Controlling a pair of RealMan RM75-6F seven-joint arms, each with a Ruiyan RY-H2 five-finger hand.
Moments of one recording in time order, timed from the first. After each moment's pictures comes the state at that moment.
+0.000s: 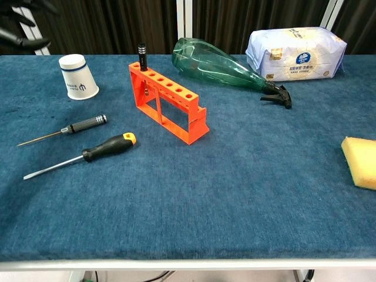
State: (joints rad) left arm -0.56 -1.32 -0.27 -1.57 1.19 1.07 -0.17; right arm 0.10 -1.25 0.21 -1.31 -1.60 1.85 0.26
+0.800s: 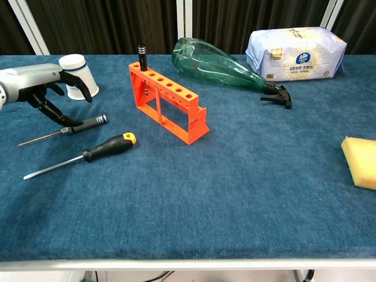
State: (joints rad) left arm -0.69 -1.47 -0.18 -1.57 0.80 0.96 0.33; right arm 0.09 -1.26 0.19 -1.30 -1.61 1.84 0.28
